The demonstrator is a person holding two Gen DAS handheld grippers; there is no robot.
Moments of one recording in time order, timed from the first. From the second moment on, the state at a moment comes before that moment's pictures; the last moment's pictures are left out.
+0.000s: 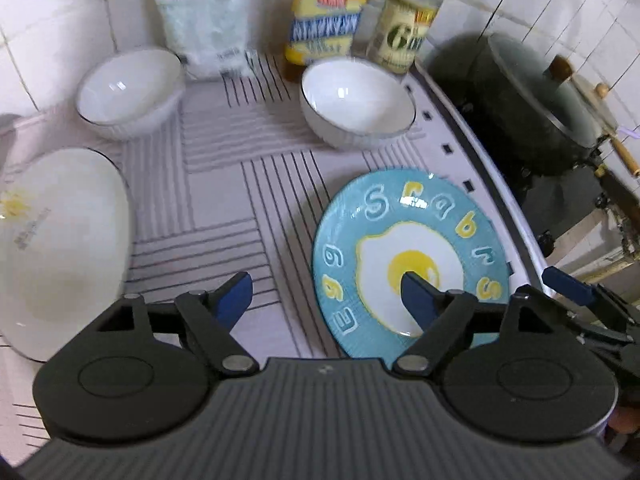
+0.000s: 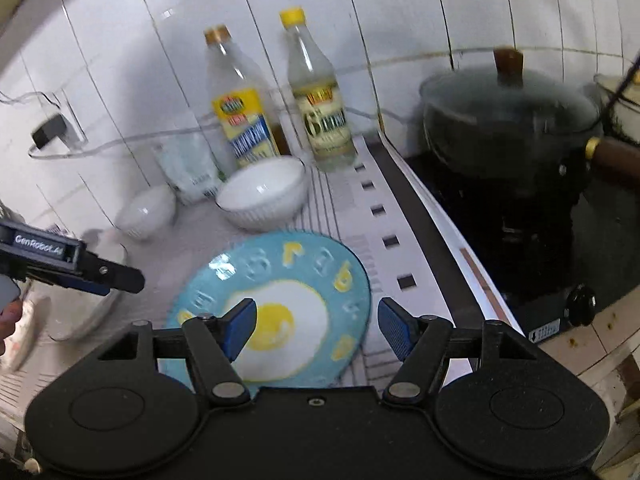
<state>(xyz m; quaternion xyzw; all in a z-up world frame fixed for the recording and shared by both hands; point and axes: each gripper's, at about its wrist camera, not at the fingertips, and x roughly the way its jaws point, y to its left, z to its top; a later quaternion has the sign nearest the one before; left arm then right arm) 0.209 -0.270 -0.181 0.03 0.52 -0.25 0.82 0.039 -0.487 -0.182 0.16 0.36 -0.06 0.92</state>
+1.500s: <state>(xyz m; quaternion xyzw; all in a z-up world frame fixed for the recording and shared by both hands) 0.198 -0.253 -0.189 0.05 0.56 -0.26 0.78 0.051 -0.488 -0.194 0.26 0.41 0.02 0.87</state>
